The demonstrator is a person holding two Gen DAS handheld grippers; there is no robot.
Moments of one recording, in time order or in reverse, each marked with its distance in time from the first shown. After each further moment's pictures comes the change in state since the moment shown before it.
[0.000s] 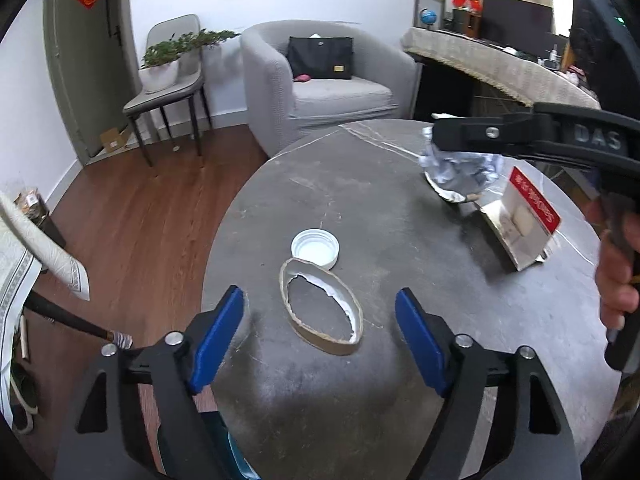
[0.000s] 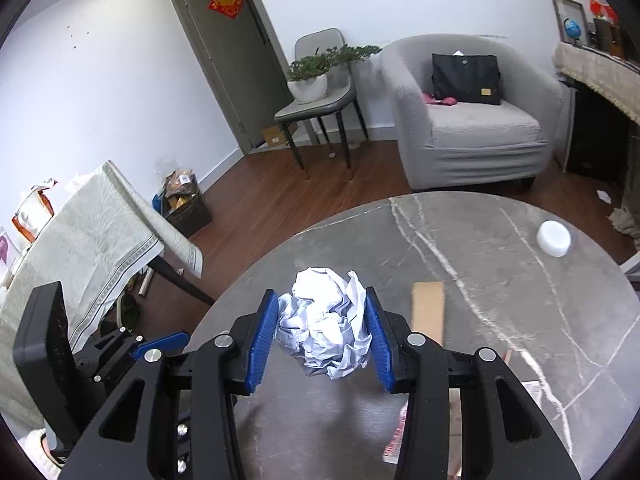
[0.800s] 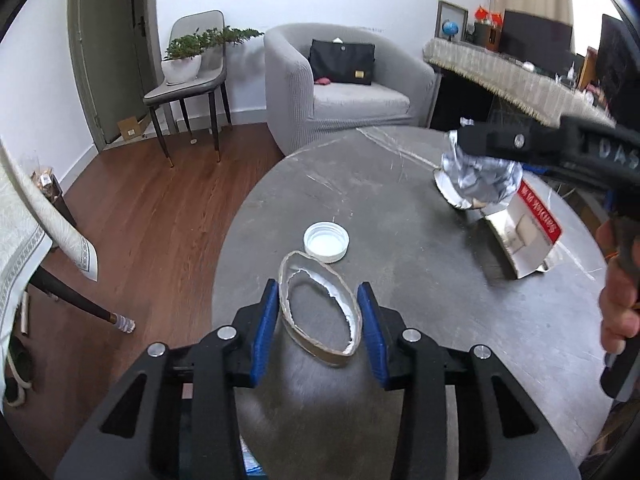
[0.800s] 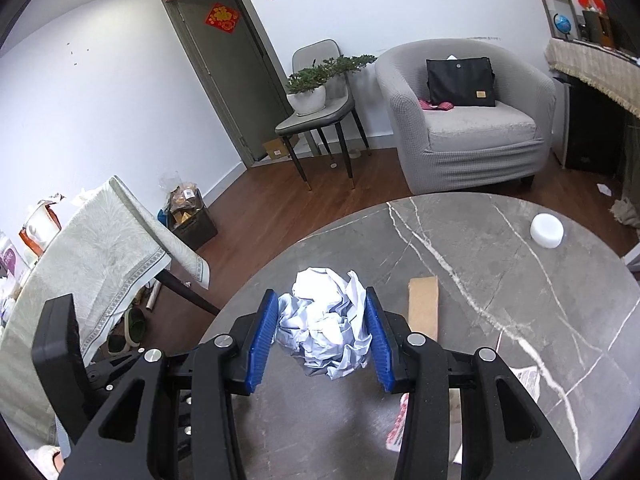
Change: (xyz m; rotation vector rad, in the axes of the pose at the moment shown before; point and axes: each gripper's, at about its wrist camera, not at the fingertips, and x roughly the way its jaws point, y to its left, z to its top) left arm -0.019 0.005 -0.011 -0.077 -0.030 0.030; right arm -0.012 0.002 -0.007 0.037 -0.043 0.024
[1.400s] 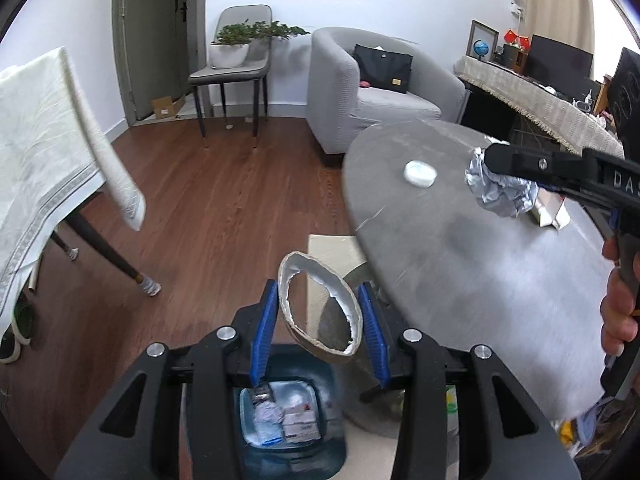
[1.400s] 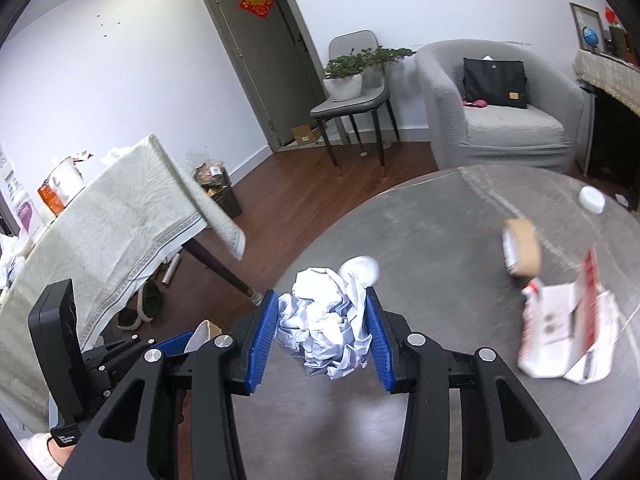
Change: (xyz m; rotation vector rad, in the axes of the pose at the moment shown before) left arm -0.061 0.077 -0.076 -0.099 -0.007 0.064; right arm 0.006 0.090 -0.058 -0.081 0.031 0.060
